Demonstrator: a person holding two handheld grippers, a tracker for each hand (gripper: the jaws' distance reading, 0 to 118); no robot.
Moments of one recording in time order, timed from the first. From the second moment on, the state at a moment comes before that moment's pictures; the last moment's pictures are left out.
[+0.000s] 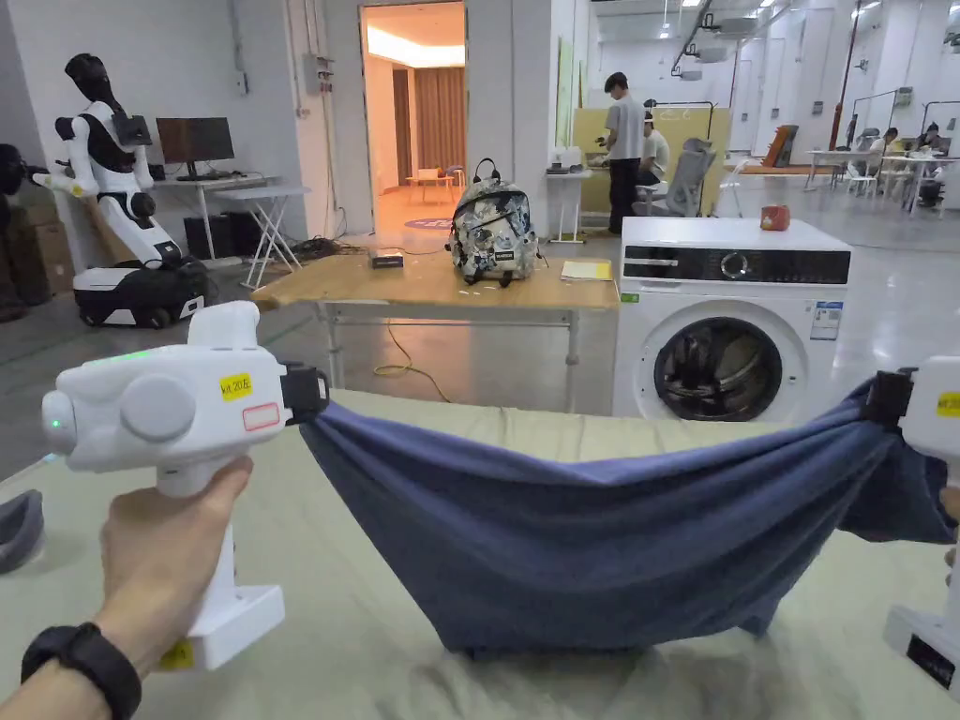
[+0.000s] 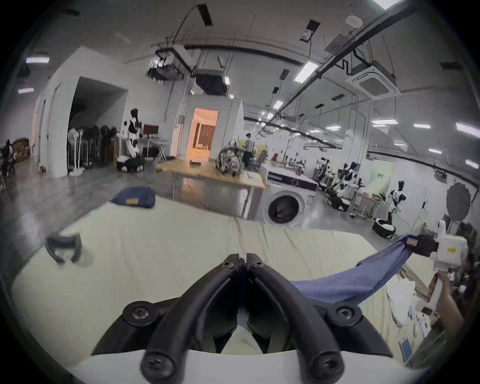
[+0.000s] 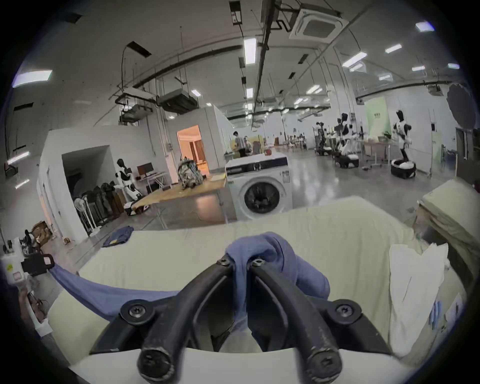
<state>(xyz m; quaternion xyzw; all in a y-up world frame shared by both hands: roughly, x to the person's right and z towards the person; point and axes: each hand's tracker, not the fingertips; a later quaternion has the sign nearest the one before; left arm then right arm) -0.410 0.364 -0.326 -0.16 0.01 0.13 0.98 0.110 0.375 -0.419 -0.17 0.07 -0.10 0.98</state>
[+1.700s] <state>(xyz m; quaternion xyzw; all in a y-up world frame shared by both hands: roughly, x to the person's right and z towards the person) -0.244 0.279 0.060 -0.05 -0.02 -0.01 1.00 0.150 0.248 -0.024 -0.15 0.10 -0.03 0.98</state>
